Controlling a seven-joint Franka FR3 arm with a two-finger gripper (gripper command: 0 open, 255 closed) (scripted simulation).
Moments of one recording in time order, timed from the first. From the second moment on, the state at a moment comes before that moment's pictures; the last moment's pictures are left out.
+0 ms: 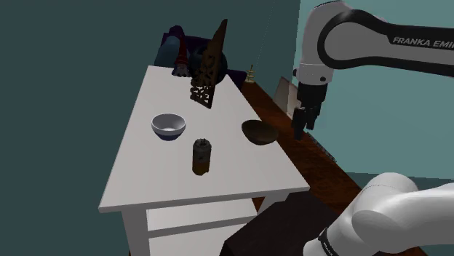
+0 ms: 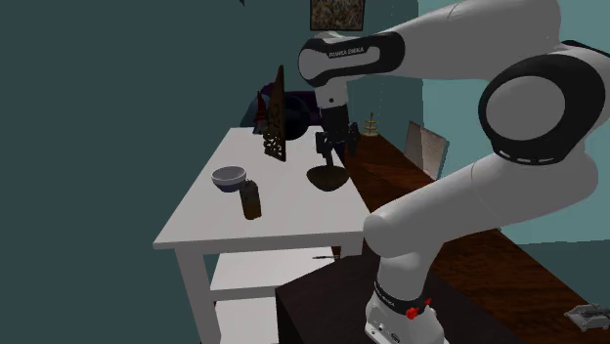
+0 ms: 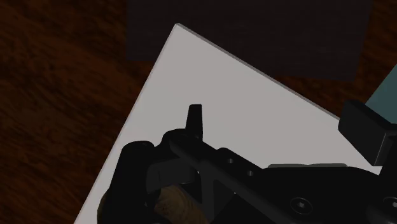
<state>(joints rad) 0.02 -0.74 0.06 -2.42 -0.04 1.44 -0.07</state>
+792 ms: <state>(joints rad) 0.06 -0.46 0.22 -2.31 0.04 1.65 0.13</state>
